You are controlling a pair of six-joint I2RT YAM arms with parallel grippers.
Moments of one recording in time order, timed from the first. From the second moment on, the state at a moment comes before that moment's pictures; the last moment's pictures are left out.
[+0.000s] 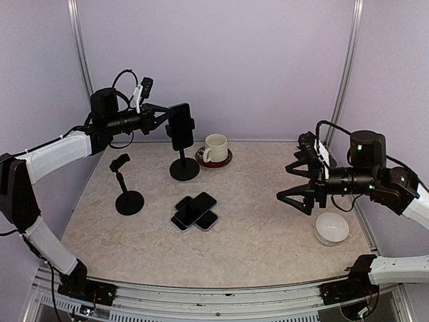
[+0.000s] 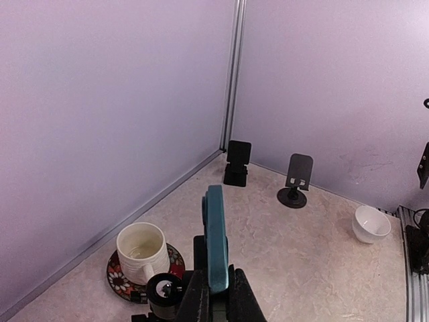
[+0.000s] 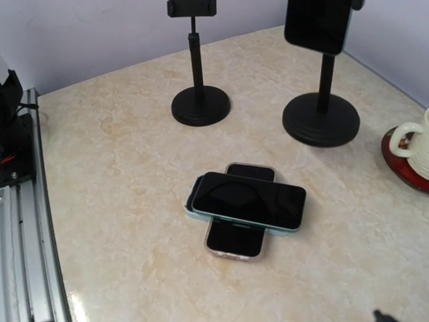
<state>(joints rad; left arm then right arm) -0.33 1.57 1.30 0.20 0.71 -0.02 0.73 0.84 0.92 -0.44 -0.40 -0.11</state>
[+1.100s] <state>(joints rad) -0.22 1.95 1.58 0.28 0.83 0.14 0.73 0.84 0.92 -0.44 -0.40 -0.07</state>
